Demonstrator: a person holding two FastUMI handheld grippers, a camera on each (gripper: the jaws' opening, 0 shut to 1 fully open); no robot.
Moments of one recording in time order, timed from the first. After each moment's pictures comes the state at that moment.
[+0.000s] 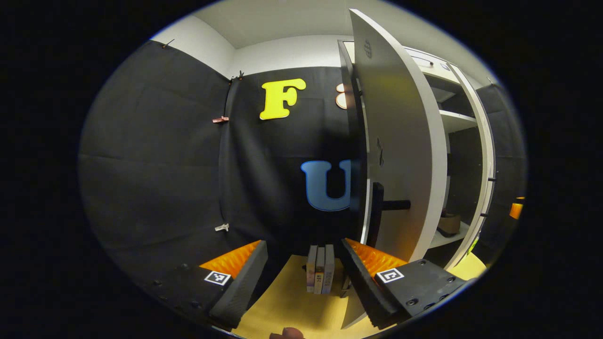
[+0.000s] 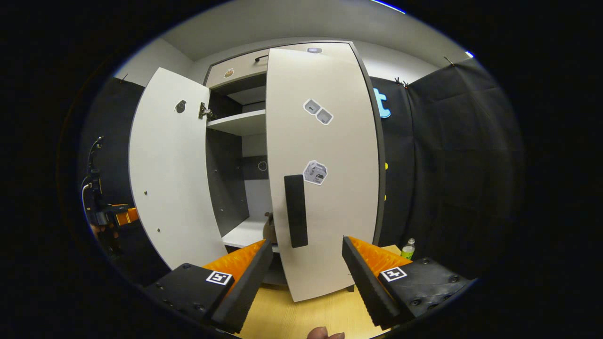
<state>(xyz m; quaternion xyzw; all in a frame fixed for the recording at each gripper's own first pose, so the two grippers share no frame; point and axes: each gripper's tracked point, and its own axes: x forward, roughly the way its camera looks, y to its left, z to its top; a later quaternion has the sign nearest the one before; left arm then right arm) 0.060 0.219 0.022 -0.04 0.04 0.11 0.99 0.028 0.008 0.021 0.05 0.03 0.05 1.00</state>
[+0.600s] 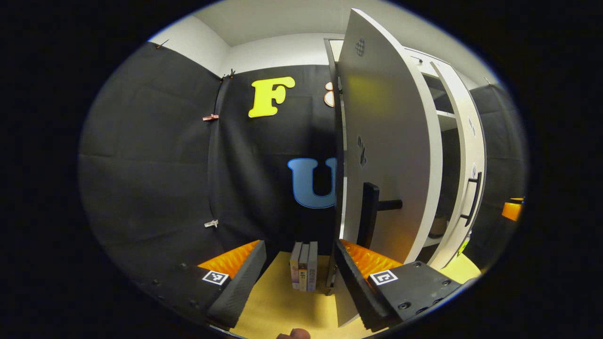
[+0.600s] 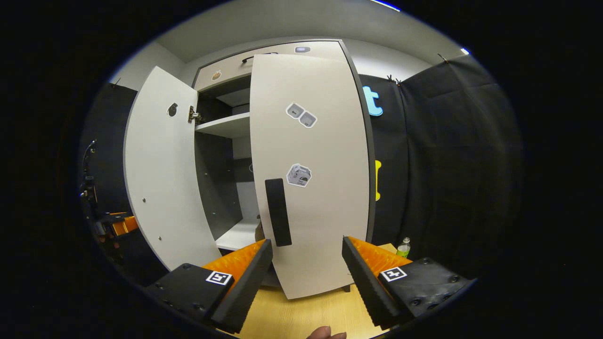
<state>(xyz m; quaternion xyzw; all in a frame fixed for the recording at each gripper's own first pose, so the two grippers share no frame) 0.056 0.173 0.023 -0.06 0.05 0.09 0.99 0.035 -0.006 0.025 0.07 0.04 0.05 1.00</state>
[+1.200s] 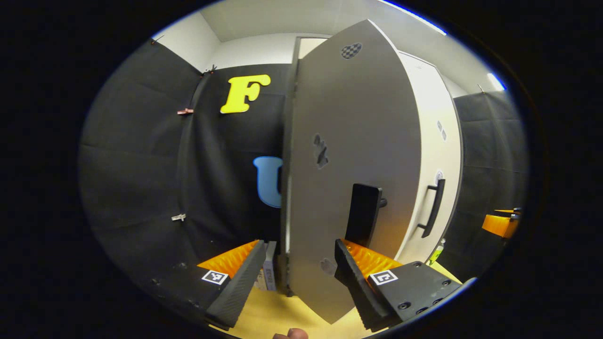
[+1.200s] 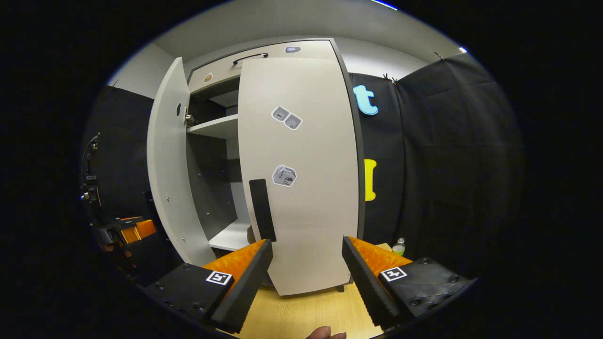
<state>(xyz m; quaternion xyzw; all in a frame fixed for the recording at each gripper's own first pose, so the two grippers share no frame) 0.088 0.057 0.038 -0.07 0.03 0.01 1.00 0.040 -0.035 0.028 0.07 0.04 0.04 1.00</state>
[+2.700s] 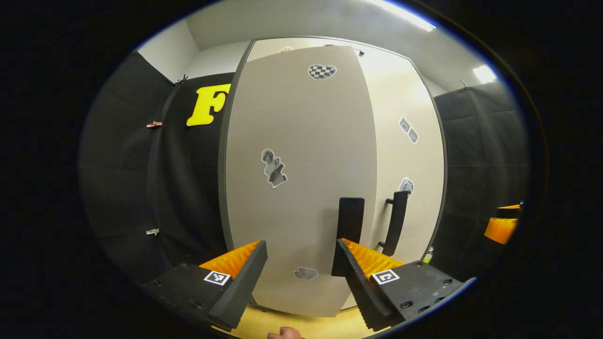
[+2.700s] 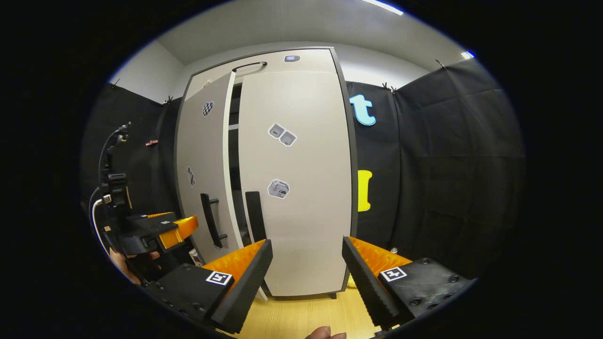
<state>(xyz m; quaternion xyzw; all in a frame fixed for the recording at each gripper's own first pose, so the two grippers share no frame) 0.131 -0.017 0.073 -0.05 -0.01 -0.03 1.00 0.038 -0.042 0.057 0.06 0.01 0.03 1.00</state>
